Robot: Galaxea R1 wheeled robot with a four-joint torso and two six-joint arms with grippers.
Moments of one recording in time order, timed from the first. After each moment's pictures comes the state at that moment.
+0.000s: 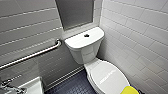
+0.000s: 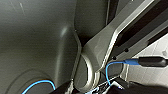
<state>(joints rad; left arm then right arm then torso) 1.45 2.54 -1.80 -0.47 0.12 0.43 -0.79 1.98 -0.90 1.46 0.68 -0.67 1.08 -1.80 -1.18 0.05</state>
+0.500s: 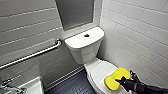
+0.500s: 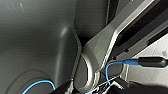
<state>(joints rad) 1.45 2.54 -1.80 -0.47 0.12 0.43 -0.50 2.10 -0.88 1.55 0.74 -0.72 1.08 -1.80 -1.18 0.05</state>
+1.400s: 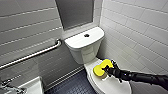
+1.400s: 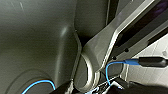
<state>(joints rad) 1.45 2.54 -1.80 -0.47 0.12 0.43 -0.38 2.52 -1.51 1.66 0.44 -0.76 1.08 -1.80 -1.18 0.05</state>
